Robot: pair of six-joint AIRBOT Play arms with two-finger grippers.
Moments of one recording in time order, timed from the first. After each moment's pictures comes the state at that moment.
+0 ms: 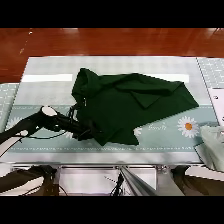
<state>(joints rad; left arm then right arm) -0.25 -1.32 0.53 0.53 -1.06 -1.31 -0.89 -1.45 1.46 -1.16 1.40 1.32</state>
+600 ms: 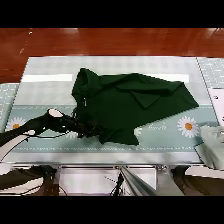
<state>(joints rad) -0.32 -1.39 0.52 0.40 -0.93 -1.27 -0.89 -1.52 1.45 -1.10 1.41 1.32</state>
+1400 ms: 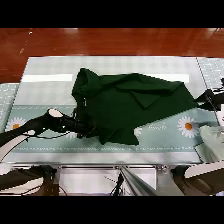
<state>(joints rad) -0.32 -1.38 0.52 0.39 -0.95 -1.25 -0.70 -1.84 1.46 -1.07 1.43 1.28</state>
